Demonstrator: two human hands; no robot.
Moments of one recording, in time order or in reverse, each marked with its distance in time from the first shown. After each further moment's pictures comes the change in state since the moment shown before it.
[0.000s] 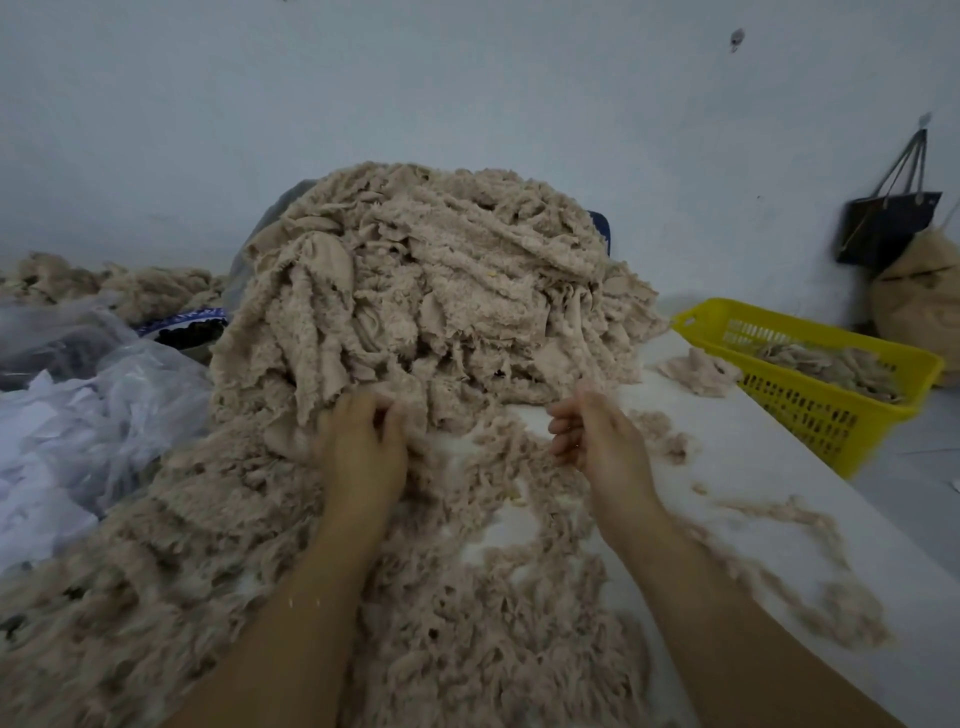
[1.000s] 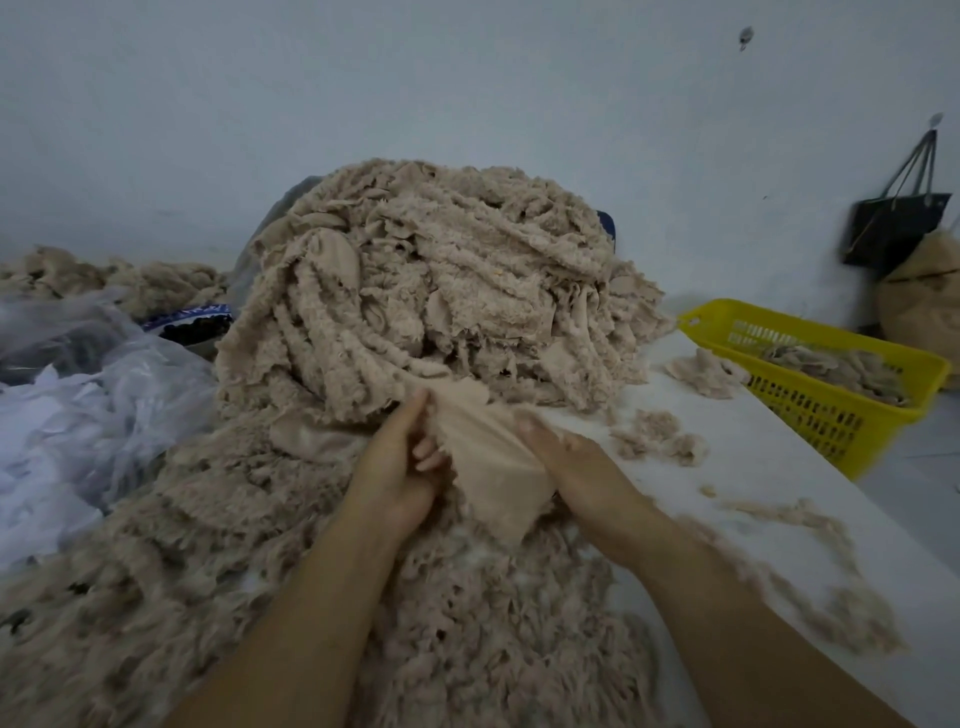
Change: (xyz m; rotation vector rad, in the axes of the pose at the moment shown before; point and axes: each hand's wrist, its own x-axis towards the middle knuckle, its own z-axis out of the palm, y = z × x) left_hand 0.001 0.017 0.017 -1.445 -0.277 -0.801; right_hand -0.011 0.002 0.008 -0.251 -0.420 0.180
